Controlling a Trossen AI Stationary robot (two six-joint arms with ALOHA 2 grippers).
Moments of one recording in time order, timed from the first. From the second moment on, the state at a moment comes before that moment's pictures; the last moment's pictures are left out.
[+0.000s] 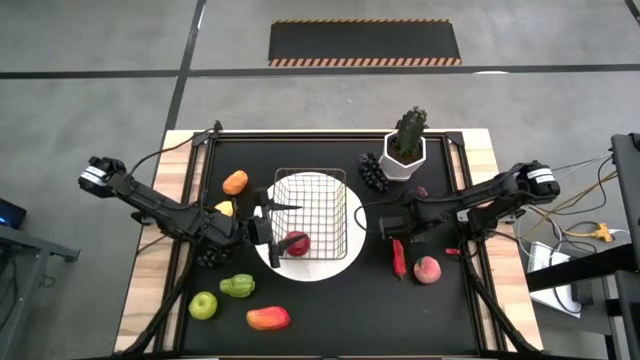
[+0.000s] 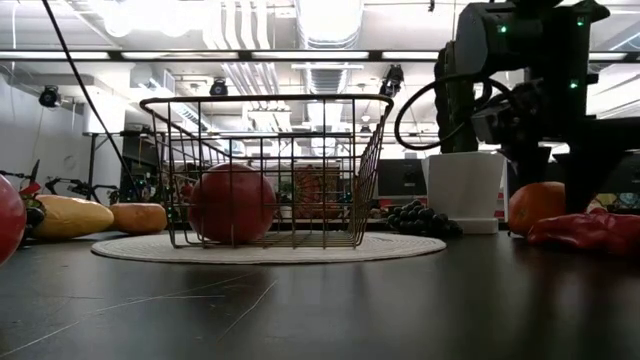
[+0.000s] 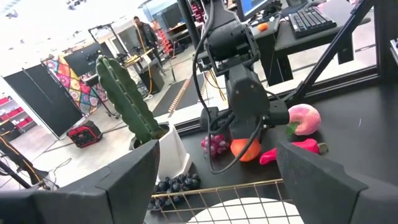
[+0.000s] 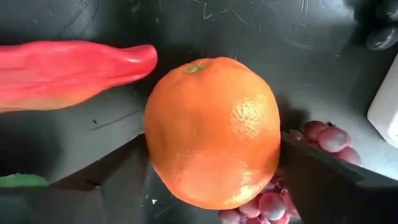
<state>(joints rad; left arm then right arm) -0.41 1.17 0.78 0.32 -0.66 0.33 0.14 1.51 0.85 -1.01 0.19 0.10</state>
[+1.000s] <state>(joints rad) -0.40 1.27 0.78 0.59 -0.61 0.37 0.26 1.02 0.68 0.11 0.20 -0.09</state>
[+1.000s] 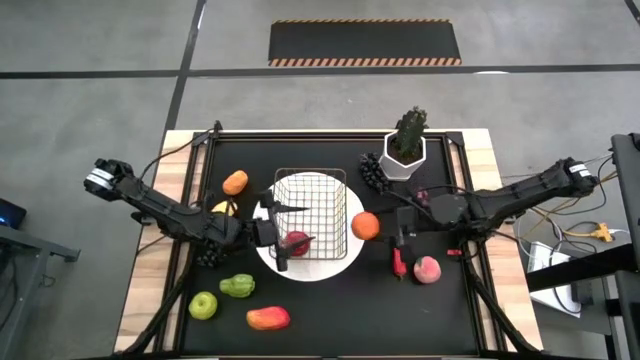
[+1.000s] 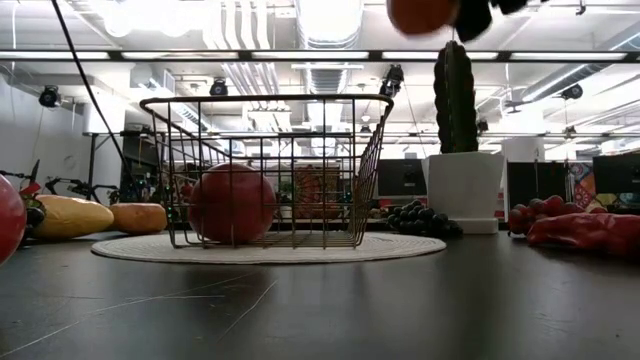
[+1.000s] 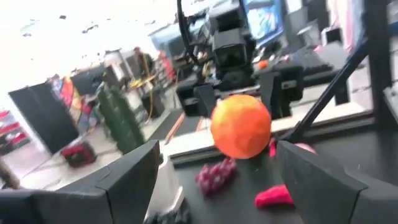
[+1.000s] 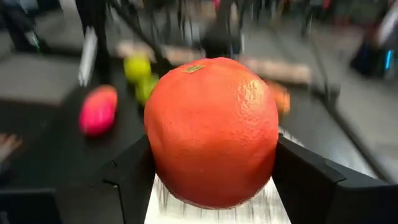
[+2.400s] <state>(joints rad) -0.19 1.60 0.85 0.89 -0.27 0.19 0.20 1.30 0.61 0.62 0.22 -0.08</state>
